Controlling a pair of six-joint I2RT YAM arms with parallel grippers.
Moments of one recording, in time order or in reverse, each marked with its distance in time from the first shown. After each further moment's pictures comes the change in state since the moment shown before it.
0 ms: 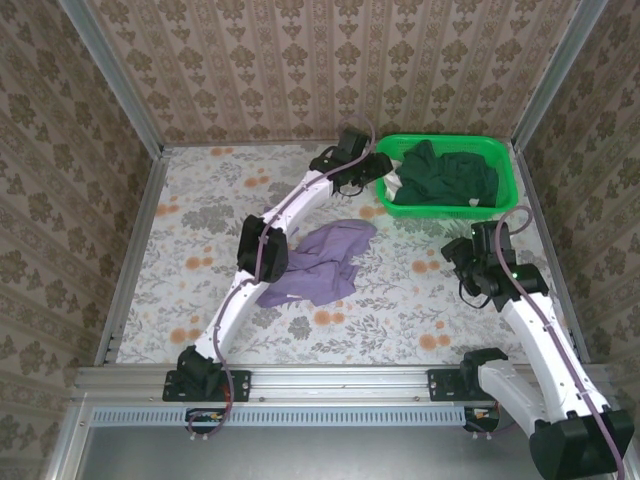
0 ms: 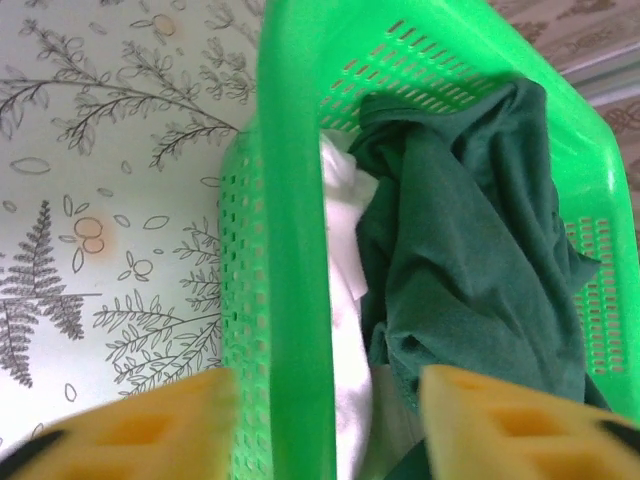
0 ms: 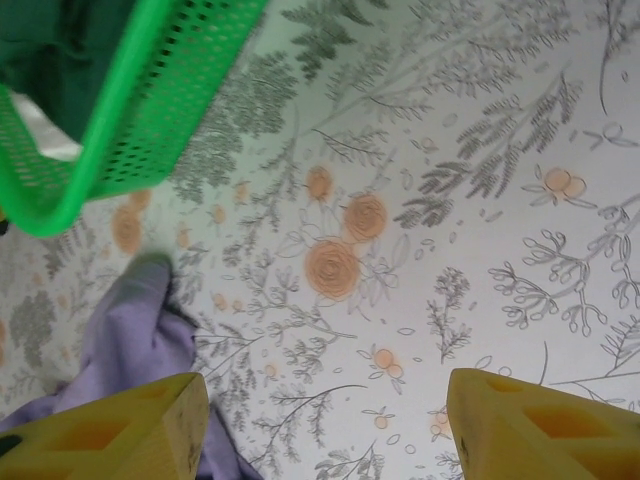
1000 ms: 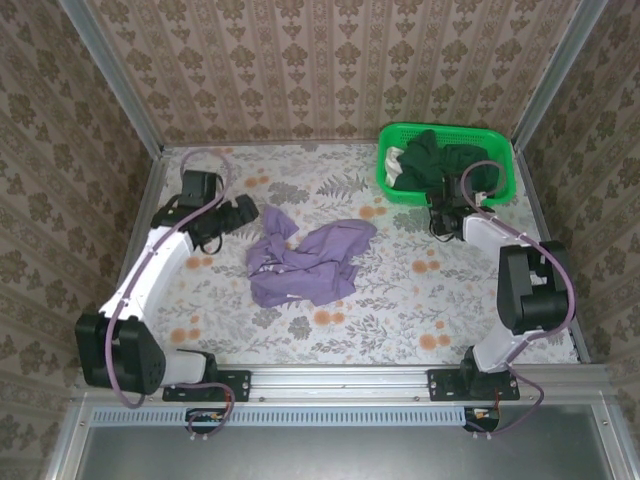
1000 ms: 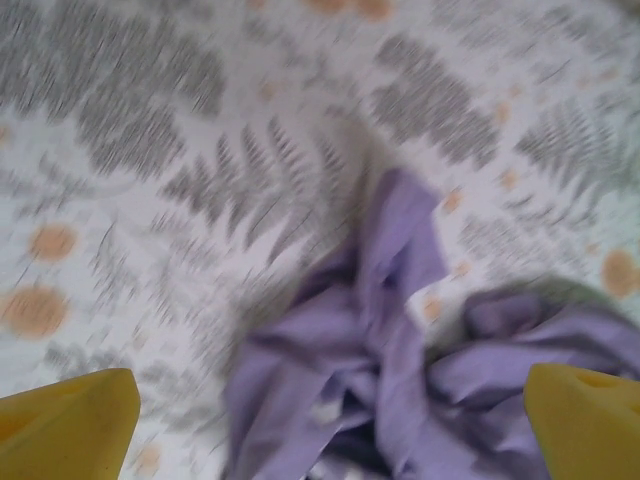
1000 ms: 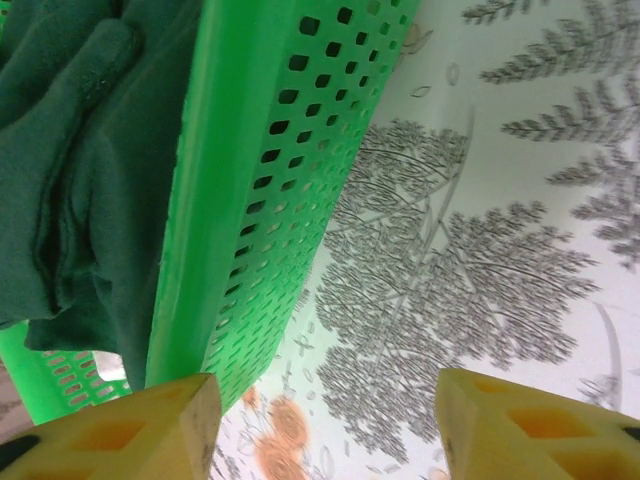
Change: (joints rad) left arm 0.460 -1.417 -1.561 -0.158 -0.187 0.307; right arm -0.045 0.805 0.240 0.673 0.003 0.301
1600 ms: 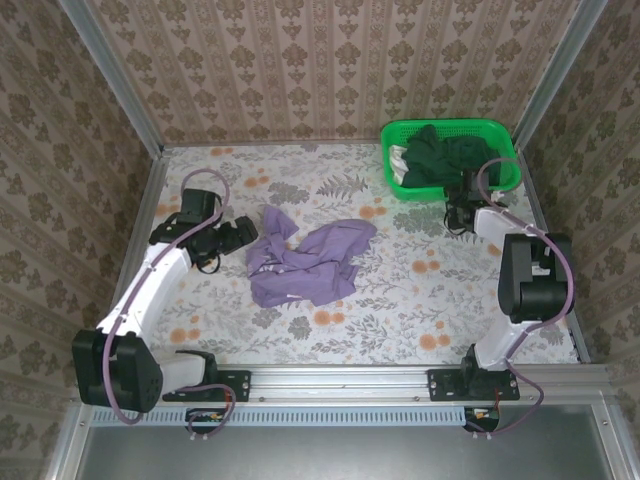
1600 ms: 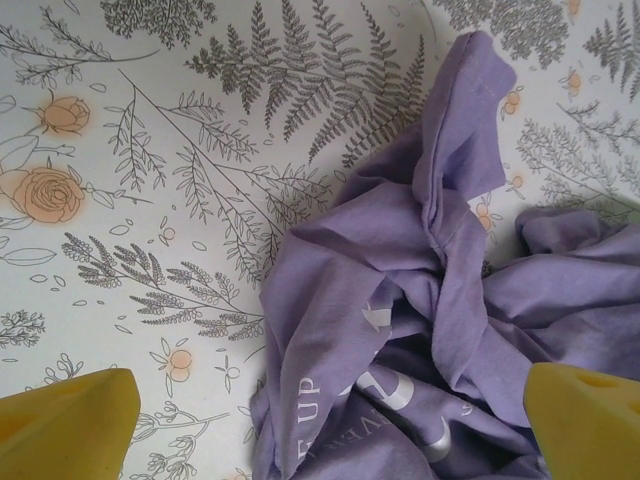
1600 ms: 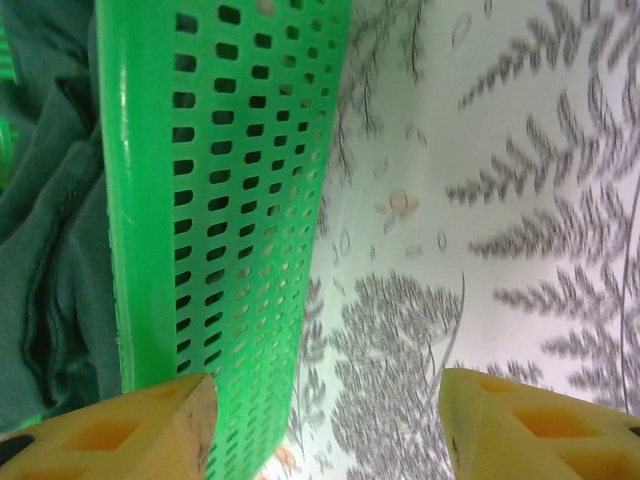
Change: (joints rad) left arm 0.011 -0.063 -0.109 -0.047 0.051 0.001; right arm -0.130 0.069 0.063 0.017 -0.008 -0.016
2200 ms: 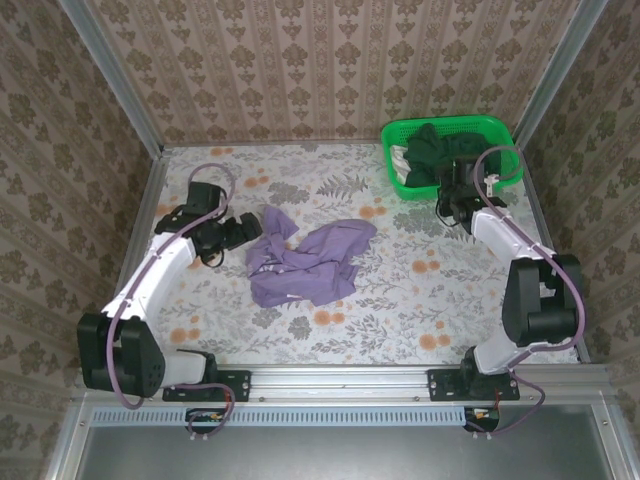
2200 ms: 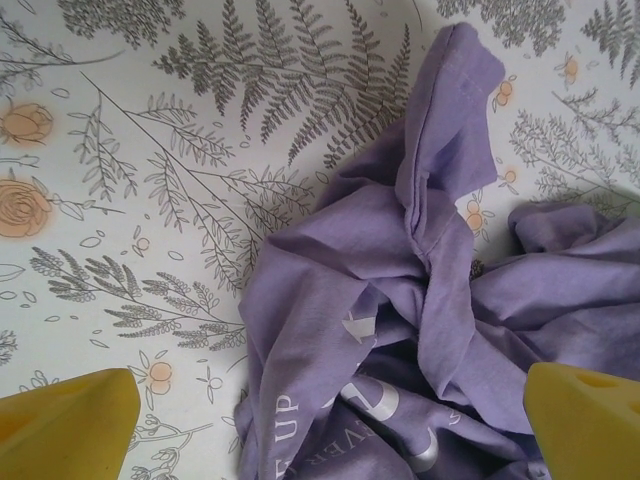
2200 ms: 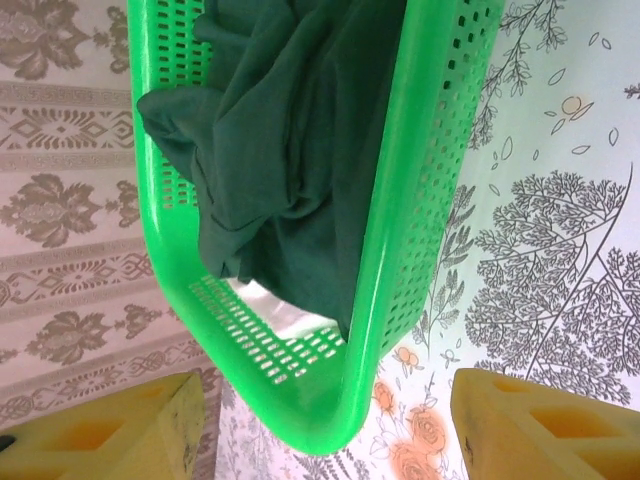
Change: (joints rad) left arm -0.023 0.080 0.056 -0.008 0.013 0.009; right arm 0.108 -0.144 0.022 -0.019 0.039 0.059
